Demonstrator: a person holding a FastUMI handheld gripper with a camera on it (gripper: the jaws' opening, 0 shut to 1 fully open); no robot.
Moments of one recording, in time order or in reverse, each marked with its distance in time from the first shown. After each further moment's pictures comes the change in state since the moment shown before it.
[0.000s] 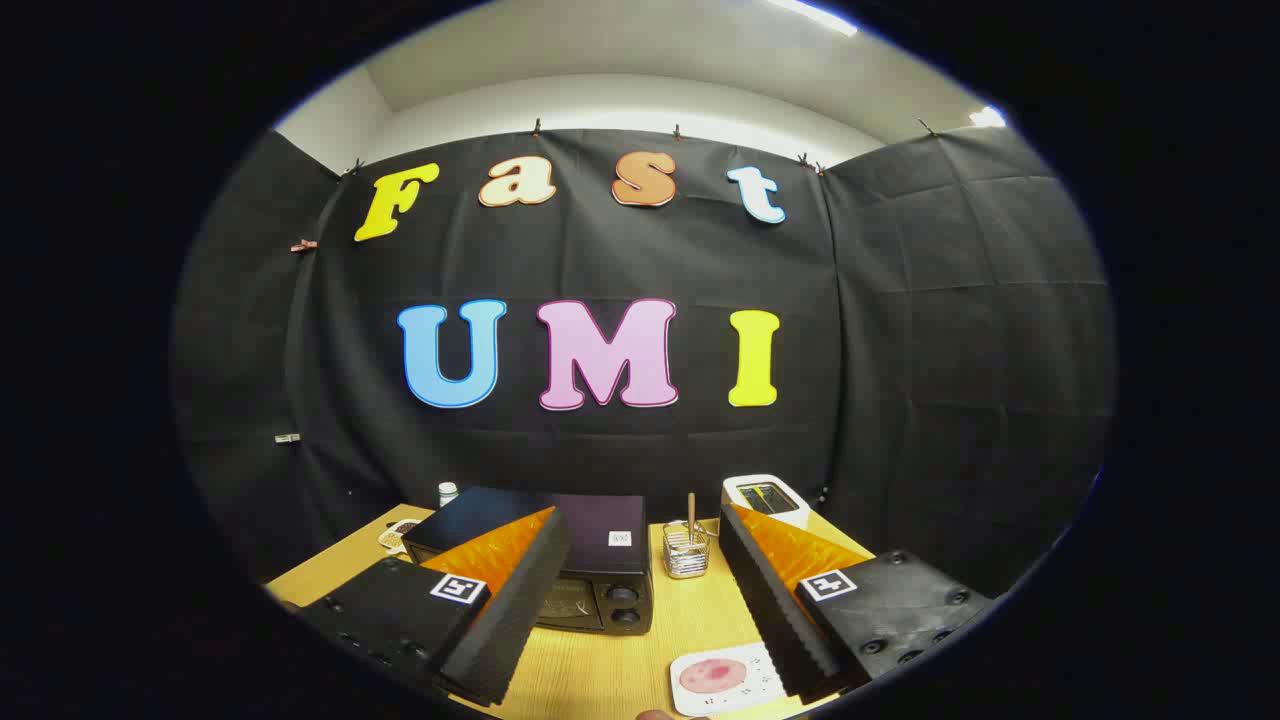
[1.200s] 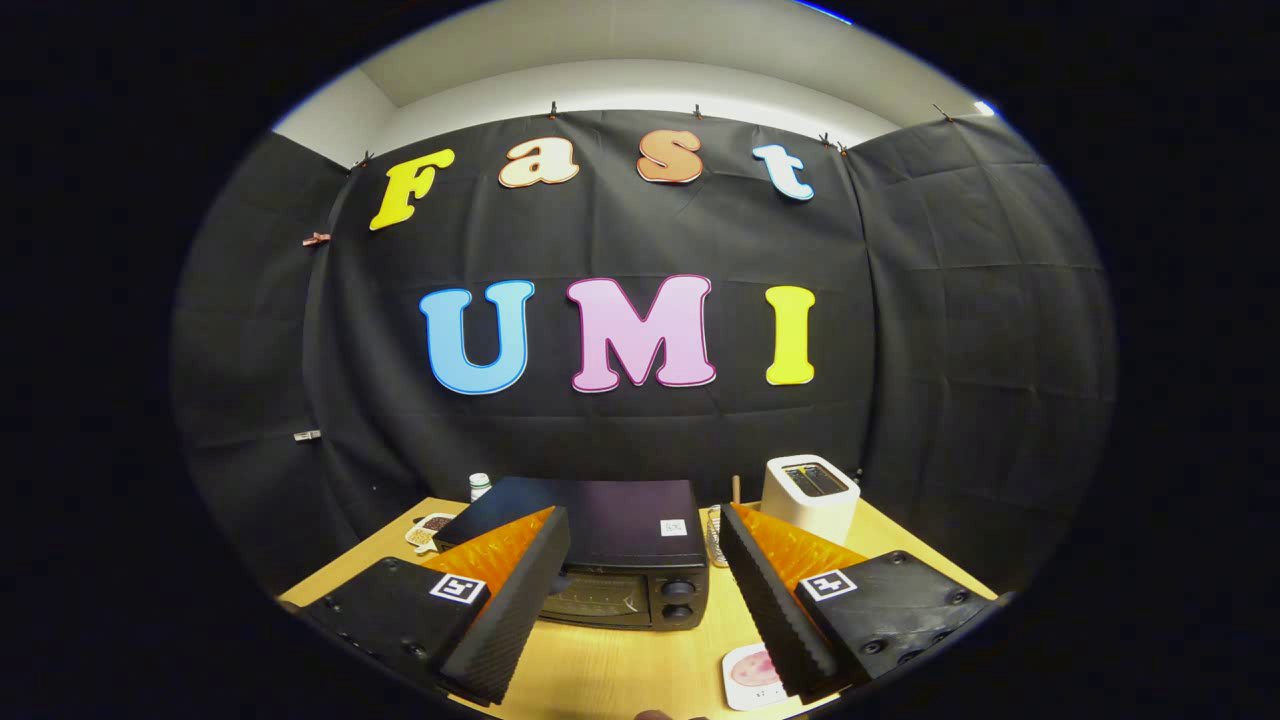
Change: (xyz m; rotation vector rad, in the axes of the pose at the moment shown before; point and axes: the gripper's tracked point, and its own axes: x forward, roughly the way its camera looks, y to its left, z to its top) arm 0.026 0.060 -0.026 0.038 0.065 0.067
